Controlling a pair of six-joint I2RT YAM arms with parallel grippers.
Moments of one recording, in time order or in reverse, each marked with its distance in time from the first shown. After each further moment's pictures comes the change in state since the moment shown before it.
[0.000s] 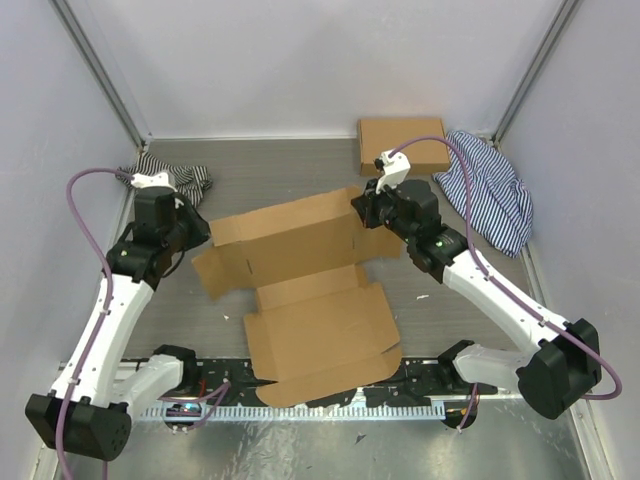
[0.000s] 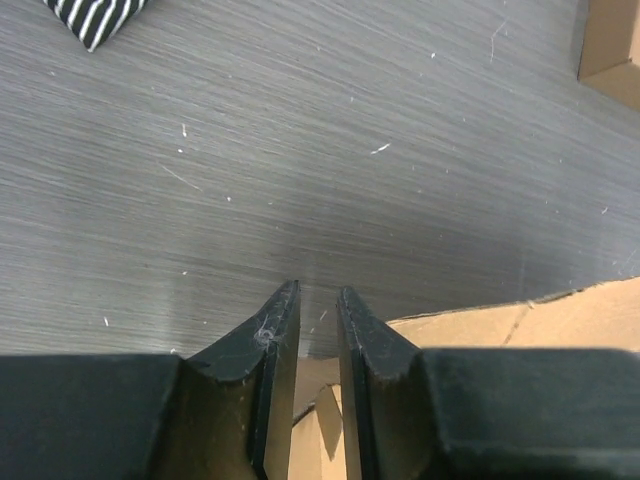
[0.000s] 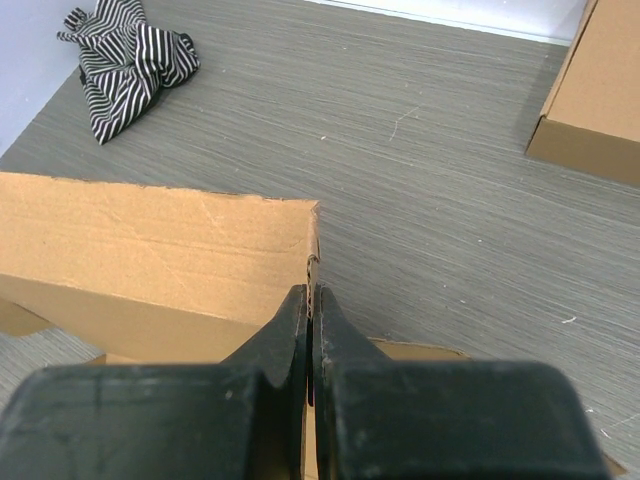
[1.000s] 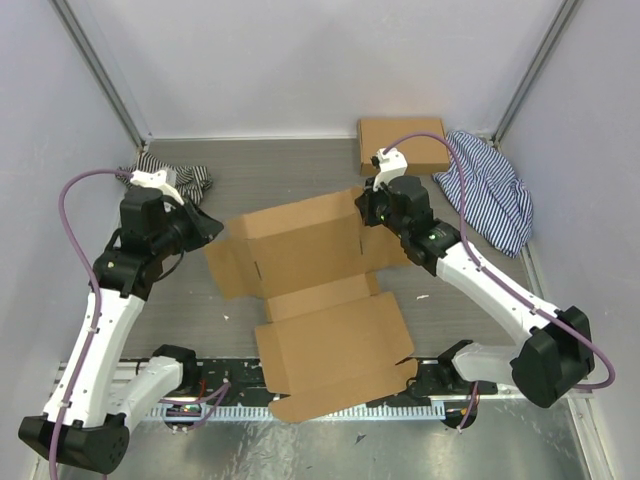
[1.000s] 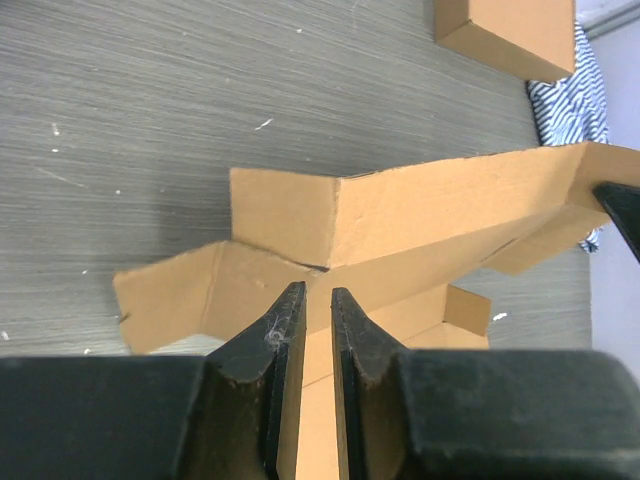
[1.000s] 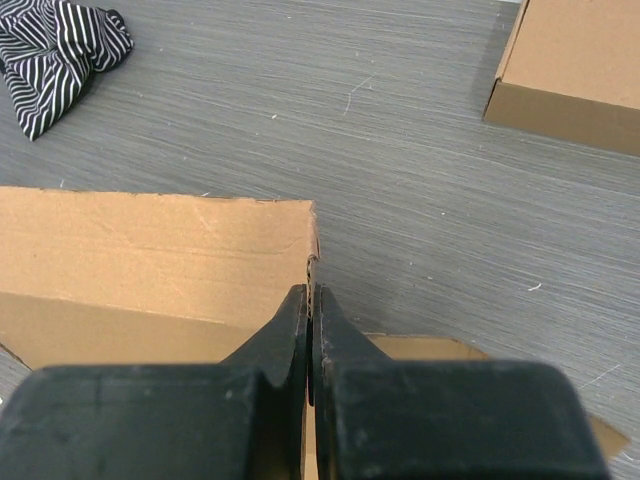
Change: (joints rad) left arm -0.010 -0.060 0.054 -0.031 0.217 -0.022; right arm 0.002 0.064 0.040 -0.060 0.104 0.000
